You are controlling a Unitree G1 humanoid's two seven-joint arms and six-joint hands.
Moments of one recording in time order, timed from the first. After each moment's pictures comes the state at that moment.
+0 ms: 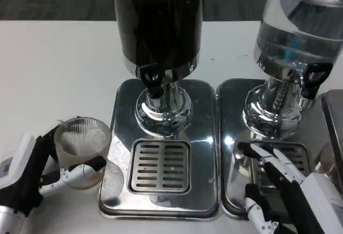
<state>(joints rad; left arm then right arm) -0.20 0.57 -0.19 1.10 0.51 -0.95 0.55 0.64 -0.28 0.16 -0.40 -0.64 -0.31 -0.15</state>
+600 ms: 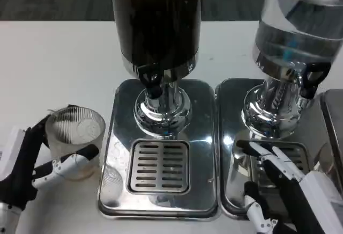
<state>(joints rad) -0.19 0.55 -0.13 1.05 0.48 -0.98 0.53 0.63 -0.27 0.17 -0.40 -0.64 -0.31 -0.15</state>
